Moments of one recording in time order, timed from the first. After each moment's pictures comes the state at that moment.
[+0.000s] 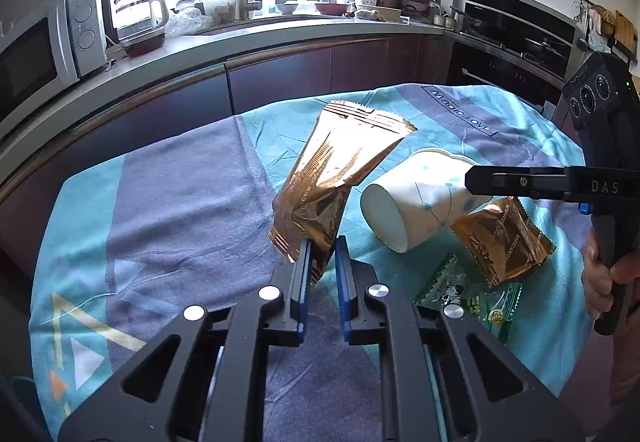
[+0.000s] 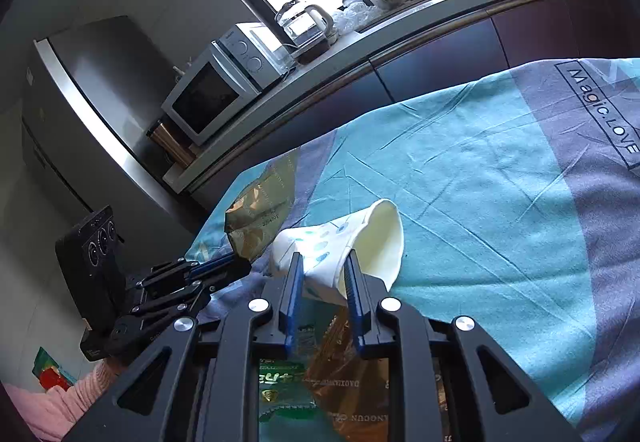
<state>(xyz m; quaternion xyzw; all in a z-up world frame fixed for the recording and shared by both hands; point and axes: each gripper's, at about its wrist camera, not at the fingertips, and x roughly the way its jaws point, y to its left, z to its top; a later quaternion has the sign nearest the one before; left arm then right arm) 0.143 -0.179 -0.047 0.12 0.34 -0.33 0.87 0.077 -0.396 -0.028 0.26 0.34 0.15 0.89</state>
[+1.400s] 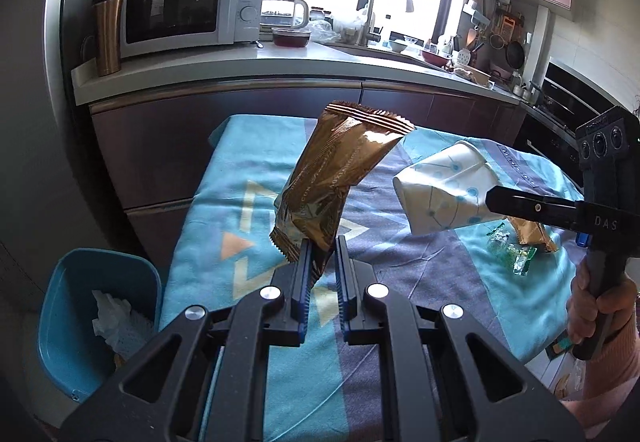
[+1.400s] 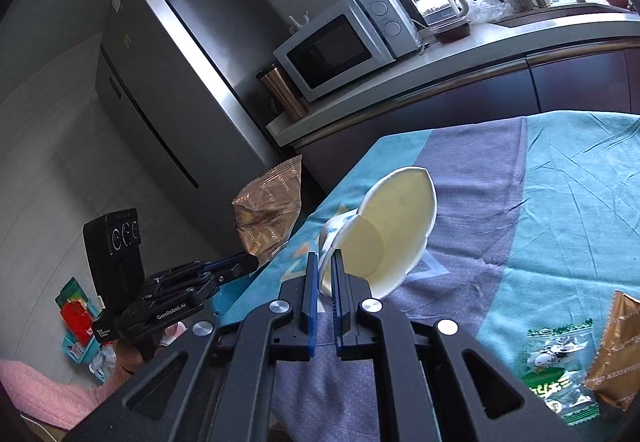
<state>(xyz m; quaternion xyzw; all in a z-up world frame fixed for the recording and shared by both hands) 0.073 0.049 -0.008 -0.01 0.33 -0.20 0.92 0.083 -0.227 0.009 0.20 0.32 0.31 0.87</state>
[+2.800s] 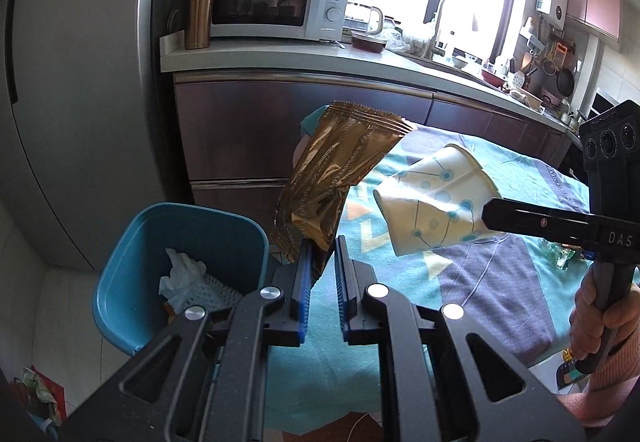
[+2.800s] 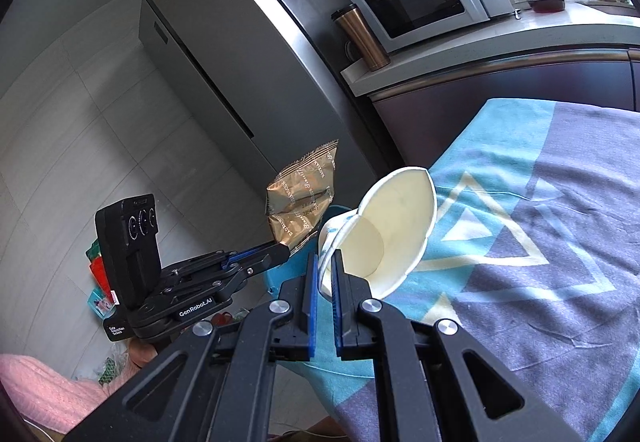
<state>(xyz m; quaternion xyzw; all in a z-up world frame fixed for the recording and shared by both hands) 0.044 0.146 -0.015 -0.04 0.33 -0.10 0.94 0.117 -0.103 0.004 0.16 0.36 0.42 0.82</state>
